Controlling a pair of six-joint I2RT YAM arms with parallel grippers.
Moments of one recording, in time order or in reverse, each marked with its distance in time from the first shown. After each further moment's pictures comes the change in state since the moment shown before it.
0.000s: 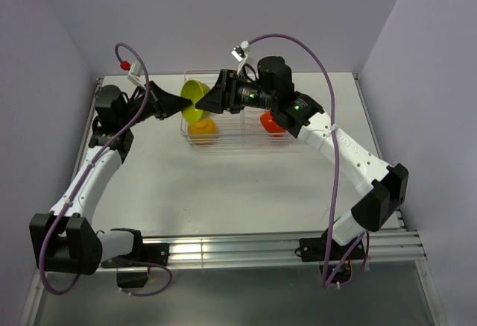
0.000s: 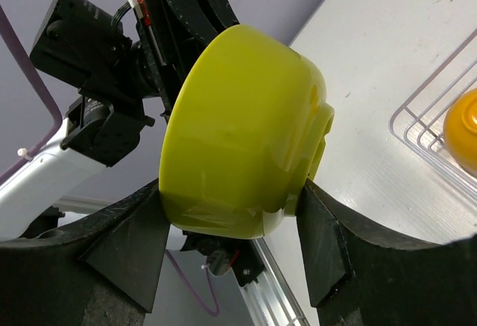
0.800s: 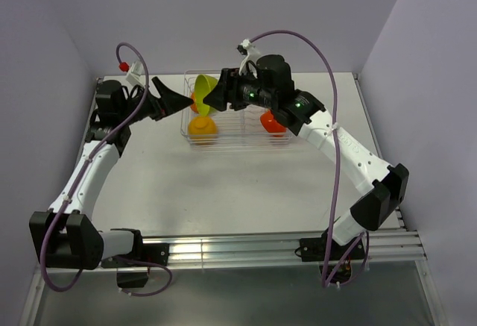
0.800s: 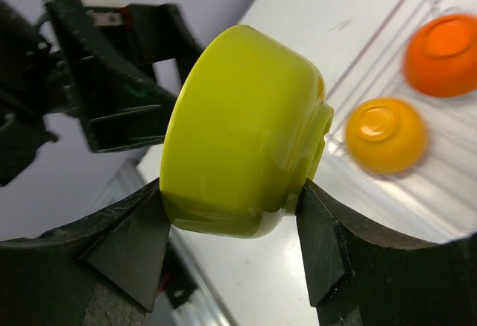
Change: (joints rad) left arm 0.019 0.028 0.069 -0.237 -0.069 0.111; right arm -0.006 0.001 0.027 -0.088 0.169 -0.153
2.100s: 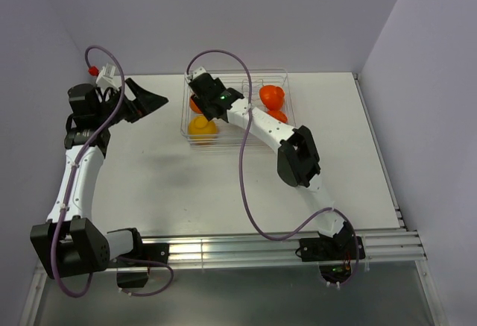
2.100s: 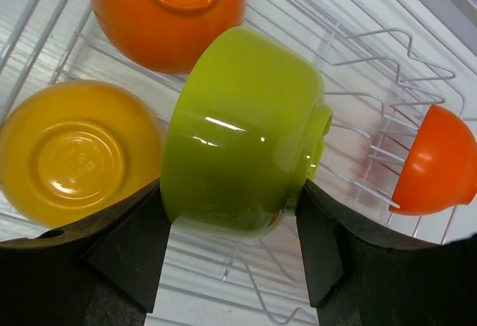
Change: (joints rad) left arm 0.220 -0.042 0.013 -0.145 0.020 0.109; right arm 0.097 0.763 0.592 -0.356 0.804 -0.571
